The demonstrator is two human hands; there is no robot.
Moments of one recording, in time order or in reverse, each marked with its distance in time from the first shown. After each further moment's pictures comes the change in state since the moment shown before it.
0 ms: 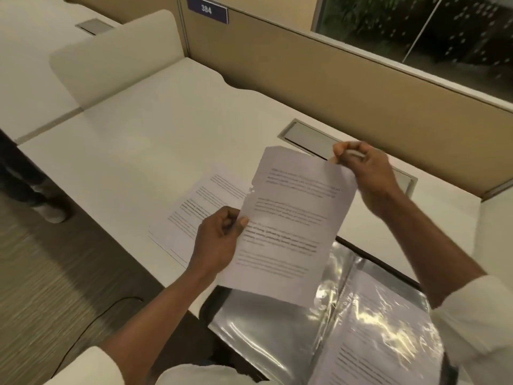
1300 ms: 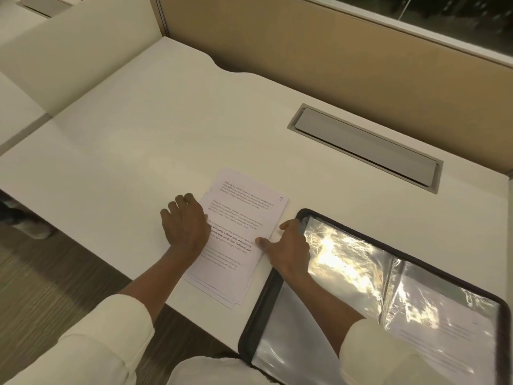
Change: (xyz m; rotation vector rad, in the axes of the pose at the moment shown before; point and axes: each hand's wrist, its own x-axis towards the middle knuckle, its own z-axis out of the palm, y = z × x) left_hand 0.178 -0.097 -0.101 1.434 0.200 -0.016; right_hand -0.037 0.161 0.229 -0.647 0.150 0.503
